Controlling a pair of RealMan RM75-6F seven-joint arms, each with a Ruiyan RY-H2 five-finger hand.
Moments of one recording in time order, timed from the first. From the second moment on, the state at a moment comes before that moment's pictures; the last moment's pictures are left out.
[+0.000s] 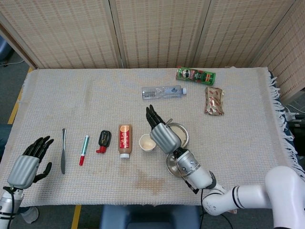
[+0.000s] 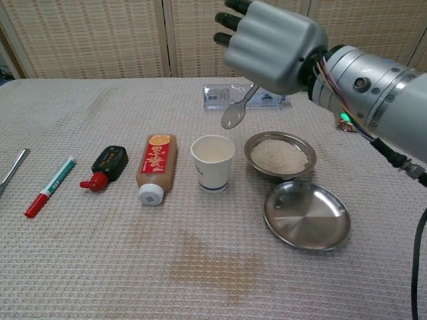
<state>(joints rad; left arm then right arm) -0.20 -1.20 0.01 -1.45 1.61 1.45 -0.08 0.98 -1.57 0.06 -1.65 -1.12 1.30 -1.50</state>
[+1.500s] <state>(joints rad) -0.20 -1.20 0.01 -1.46 1.61 1.44 -0.06 0.61 -1.51 -0.04 -1.71 -1.06 1.15 -0.88</state>
